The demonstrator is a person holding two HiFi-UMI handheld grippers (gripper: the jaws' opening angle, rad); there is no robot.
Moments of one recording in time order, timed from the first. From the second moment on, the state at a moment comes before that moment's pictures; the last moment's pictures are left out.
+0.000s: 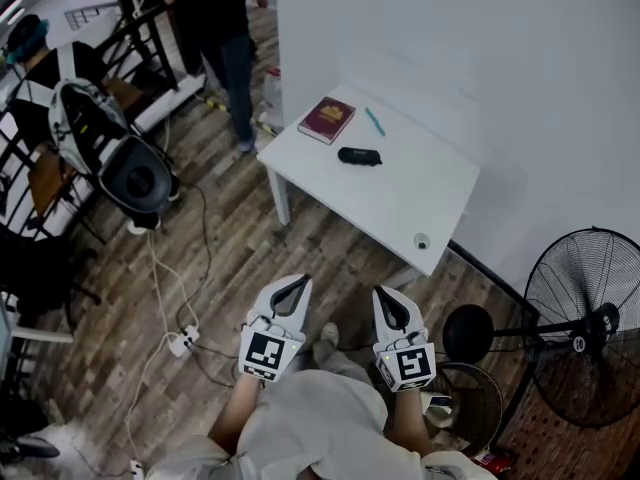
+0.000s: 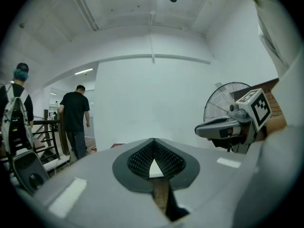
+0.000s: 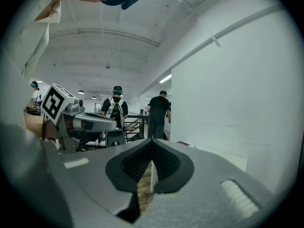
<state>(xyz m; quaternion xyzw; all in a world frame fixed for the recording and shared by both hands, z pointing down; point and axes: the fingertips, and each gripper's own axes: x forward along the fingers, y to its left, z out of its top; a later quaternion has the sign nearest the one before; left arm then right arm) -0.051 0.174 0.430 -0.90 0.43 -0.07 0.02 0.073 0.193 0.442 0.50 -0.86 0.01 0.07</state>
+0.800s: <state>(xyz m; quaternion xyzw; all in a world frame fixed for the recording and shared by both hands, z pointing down) 0.004 0.046 0.427 -0.88 0.47 -0.08 -0.01 0.129 0.055 0.431 0.45 -0.89 0.02 0.07</state>
